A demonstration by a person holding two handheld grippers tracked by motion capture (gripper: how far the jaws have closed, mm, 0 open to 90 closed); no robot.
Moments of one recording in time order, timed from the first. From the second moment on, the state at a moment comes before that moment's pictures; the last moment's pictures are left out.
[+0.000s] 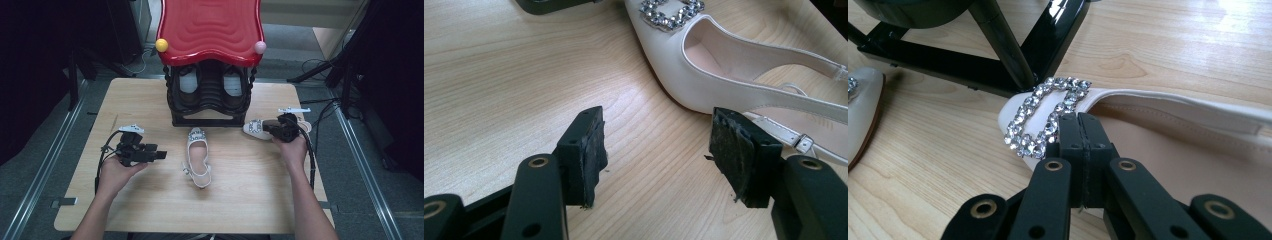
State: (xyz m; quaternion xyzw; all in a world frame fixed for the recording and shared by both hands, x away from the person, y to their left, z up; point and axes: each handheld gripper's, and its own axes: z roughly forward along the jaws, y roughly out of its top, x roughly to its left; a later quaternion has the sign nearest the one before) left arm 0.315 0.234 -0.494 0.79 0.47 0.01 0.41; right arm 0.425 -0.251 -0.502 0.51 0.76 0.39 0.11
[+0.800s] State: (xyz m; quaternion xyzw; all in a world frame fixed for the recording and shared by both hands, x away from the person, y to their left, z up) left arm 0.315 0.232 -0.494 0.79 0.46 0.01 0.40; right arm 0.411 -0.322 -0.451 0.53 0.73 0.38 0.21
